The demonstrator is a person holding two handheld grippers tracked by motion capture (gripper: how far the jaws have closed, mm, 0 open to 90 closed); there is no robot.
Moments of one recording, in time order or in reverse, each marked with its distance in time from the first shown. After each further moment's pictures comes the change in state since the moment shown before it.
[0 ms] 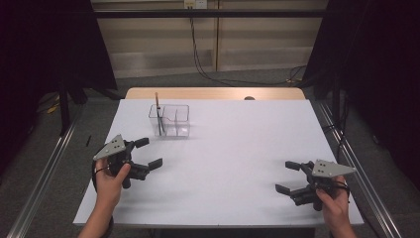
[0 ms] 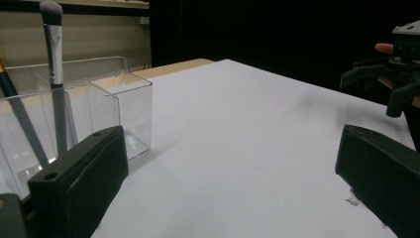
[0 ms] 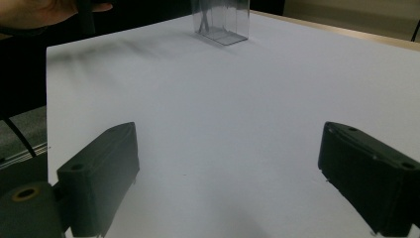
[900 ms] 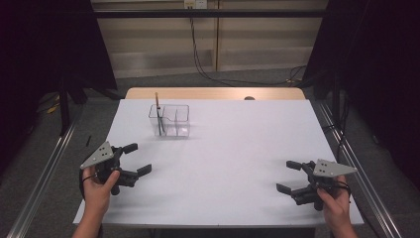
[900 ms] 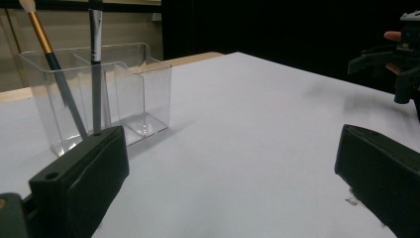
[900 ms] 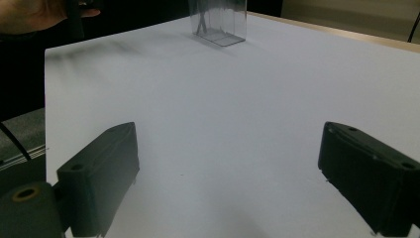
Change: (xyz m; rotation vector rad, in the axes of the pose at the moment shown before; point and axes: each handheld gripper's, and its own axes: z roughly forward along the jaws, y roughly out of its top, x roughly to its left) left arm 0.002 -0.012 -0.030 0.018 0.045 0.016; right arm -0.002 0.000 -0.002 -0.005 -0.008 0.004
